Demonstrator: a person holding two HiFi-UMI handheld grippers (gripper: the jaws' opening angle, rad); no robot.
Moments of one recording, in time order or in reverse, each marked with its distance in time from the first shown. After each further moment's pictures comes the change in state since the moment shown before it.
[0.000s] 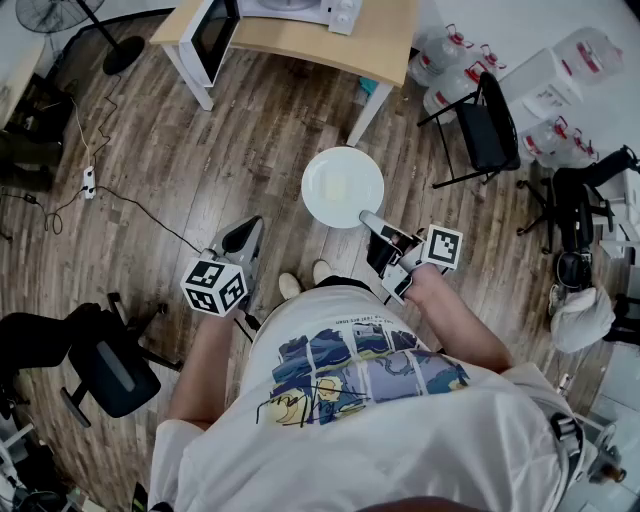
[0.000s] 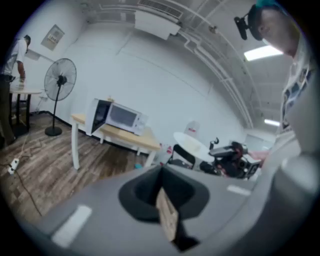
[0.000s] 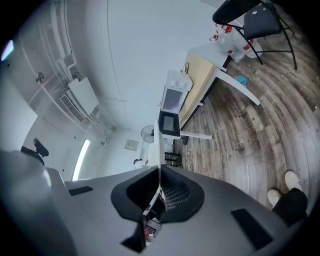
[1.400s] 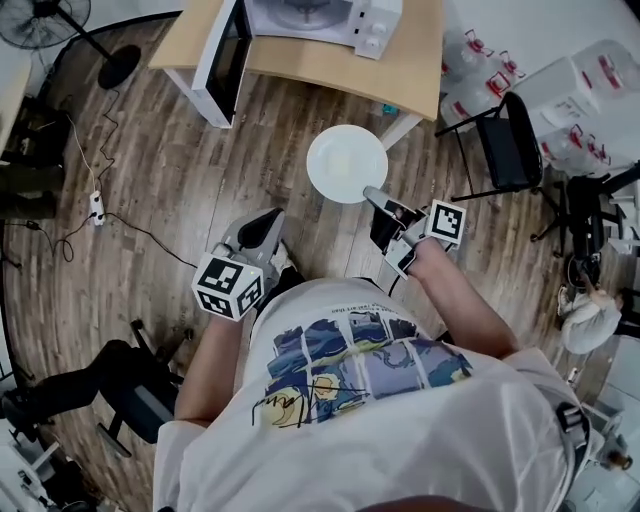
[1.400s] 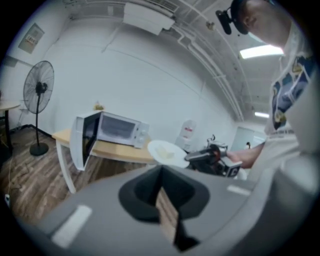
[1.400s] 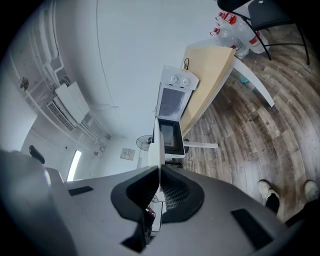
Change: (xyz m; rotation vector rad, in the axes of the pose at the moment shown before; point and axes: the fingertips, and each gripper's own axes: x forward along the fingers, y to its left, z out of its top) left arm 0.086 0.104 0.131 0.126 0.016 -0.114; right arm 0.176 -0.023 0.132 0.038 -0.062 -0.050
